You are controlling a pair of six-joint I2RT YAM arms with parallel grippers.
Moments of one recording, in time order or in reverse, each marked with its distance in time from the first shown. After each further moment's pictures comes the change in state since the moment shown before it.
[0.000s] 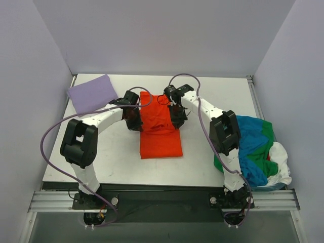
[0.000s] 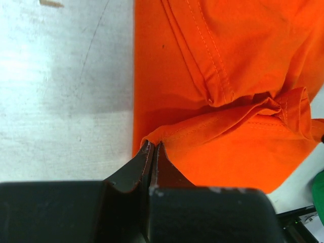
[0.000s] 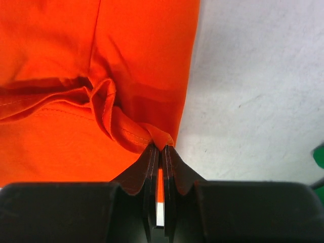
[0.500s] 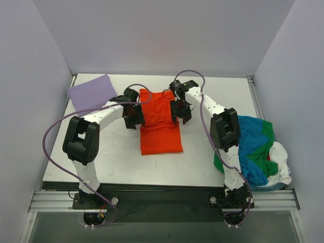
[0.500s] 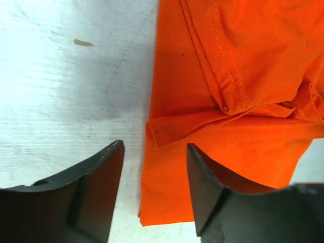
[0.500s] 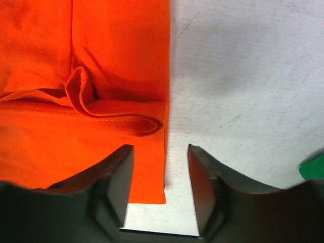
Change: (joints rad) left arm 0.016 0.064 0.069 -0.002 -0.064 0.016; right arm -0.069 0.071 0.095 -0.005 -0.032 -0.020
